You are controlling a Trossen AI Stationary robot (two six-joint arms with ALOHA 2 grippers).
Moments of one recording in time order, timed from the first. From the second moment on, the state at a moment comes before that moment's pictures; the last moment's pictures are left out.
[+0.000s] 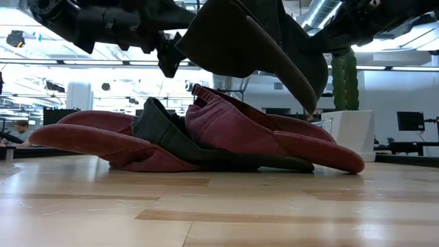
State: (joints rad) left arm -0.10 1.40 0.54 0.72 0.10 -0.24; right arm 0.34 1.04 0.55 0.05 0.45 0.05
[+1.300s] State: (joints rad) left arm -0.11 1.40 0.54 0.72 -0.05 -0.24; right arm 0.34 1.04 0.55 0.06 0.44 0.05
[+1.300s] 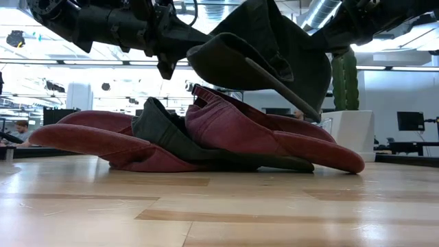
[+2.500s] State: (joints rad) left arm -0.11 1.29 0.54 0.77 -0.03 -0.21; right arm 0.32 1.04 0.55 0.05 0.42 0.11
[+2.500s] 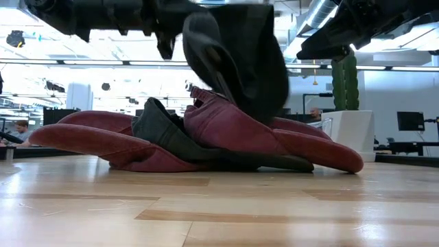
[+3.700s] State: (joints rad) left arm 0.13 0.94 0.54 0.56 -0.24 -0.09; right arm 0.32 1.04 0.55 0.05 0.42 0.11
